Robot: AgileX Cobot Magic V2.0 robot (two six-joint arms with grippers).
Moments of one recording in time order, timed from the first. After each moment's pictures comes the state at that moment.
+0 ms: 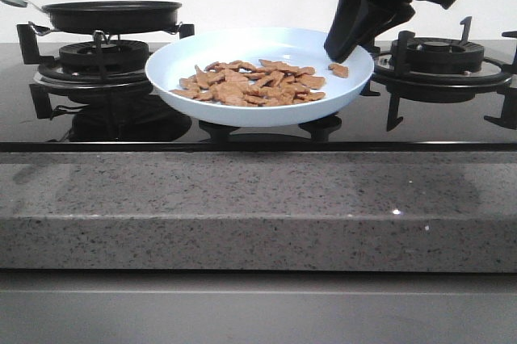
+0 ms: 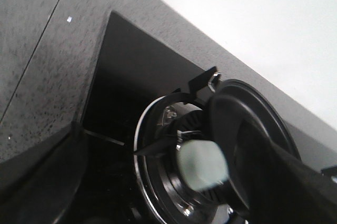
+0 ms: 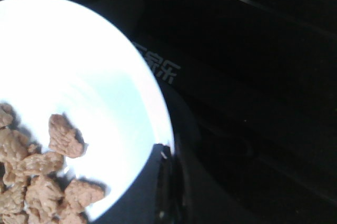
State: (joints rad) left arm 0.41 1.62 -1.28 -1.29 0.81 0.83; right arm 0.31 1.66 -1.35 0.43 0.74 -0.32
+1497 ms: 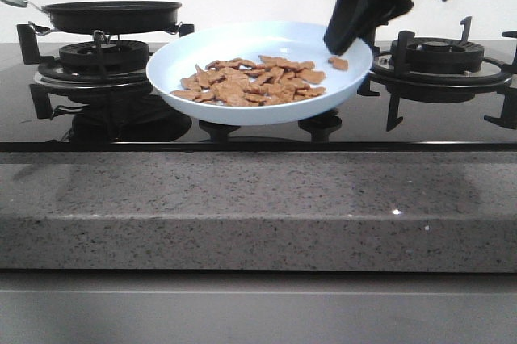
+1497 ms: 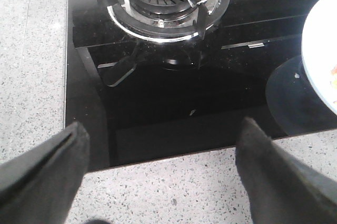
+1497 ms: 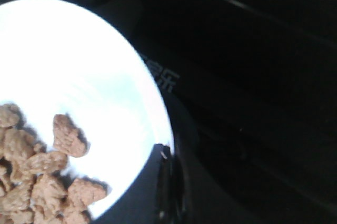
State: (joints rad) left arm -0.21 0.86 -0.92 0.00 0.81 -0.01; right arm 0.31 1.66 -1.40 0.42 0.77 -0.32
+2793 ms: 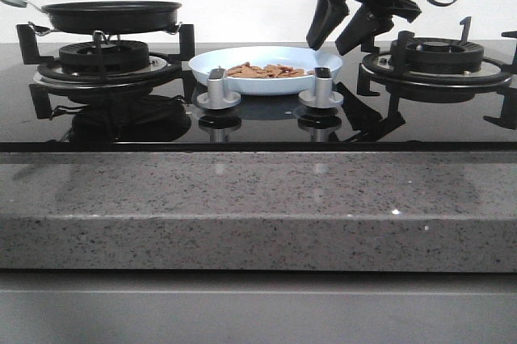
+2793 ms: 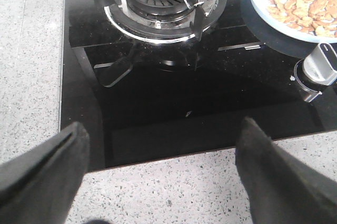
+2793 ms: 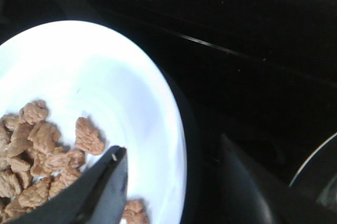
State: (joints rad) left arm -0.21 0.86 -0.92 -0.01 0.81 -0.01; right arm 0.16 2.14 -1.99 0.50 0.91 -0.30
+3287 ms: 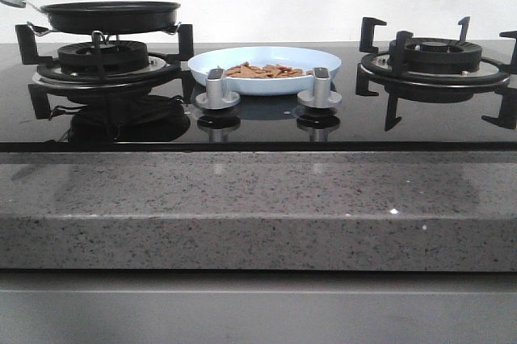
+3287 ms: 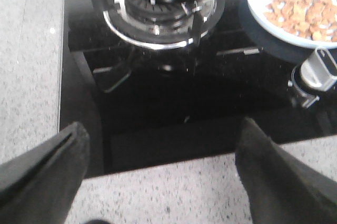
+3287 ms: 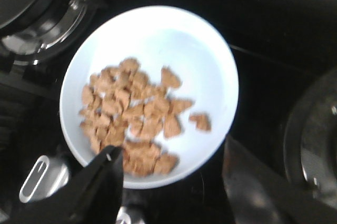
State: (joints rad) left arm -0.21 0.86 -0.92 -0.01 0.78 -0.01; right arm 0.17 1.78 -1.78 0.48 1.02 -0.29
